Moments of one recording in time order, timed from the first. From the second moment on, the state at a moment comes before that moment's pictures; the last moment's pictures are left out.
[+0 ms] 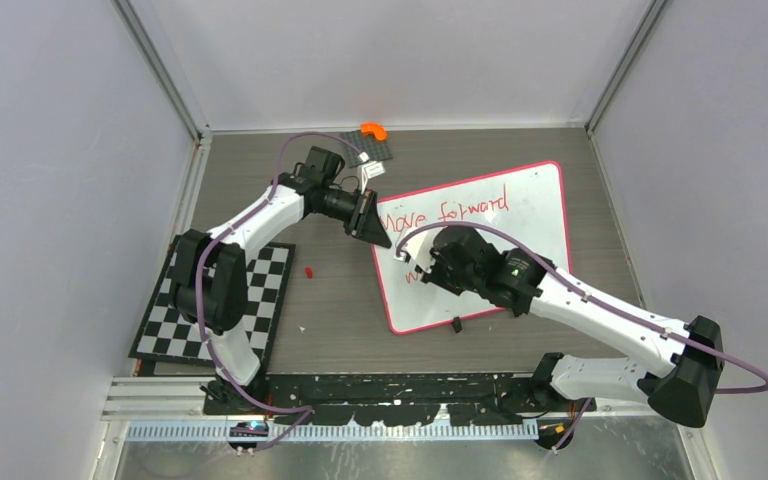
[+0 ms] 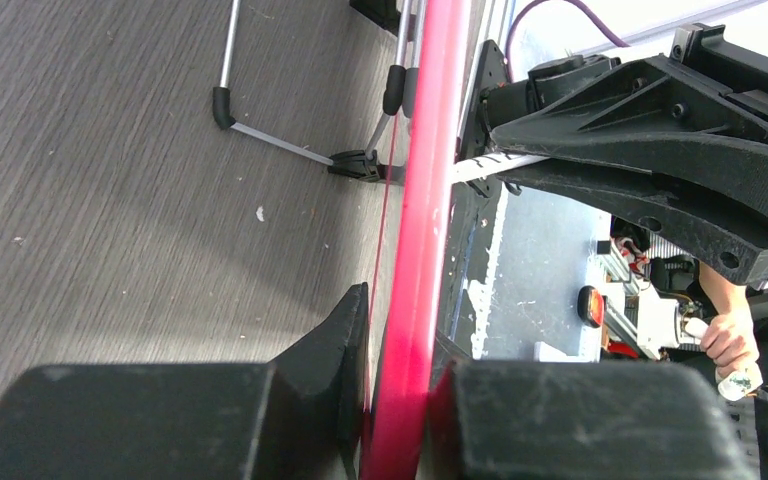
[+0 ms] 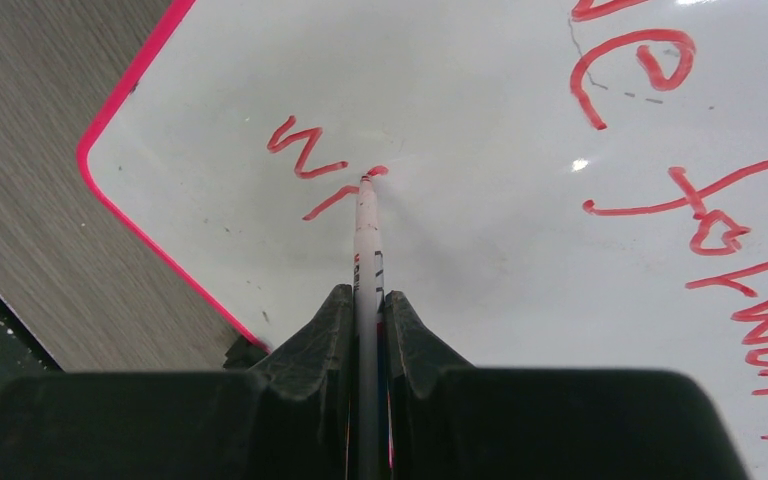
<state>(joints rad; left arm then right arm) -0.42 1.76 1.36 -0.56 1.09 0.01 0.93 1.15 0.99 -0.64 0.18 -0.36</state>
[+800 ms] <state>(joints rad) -0.42 1.76 1.36 -0.57 1.09 0.01 0.91 1.10 0.97 -0.68 0.16 -0.34</state>
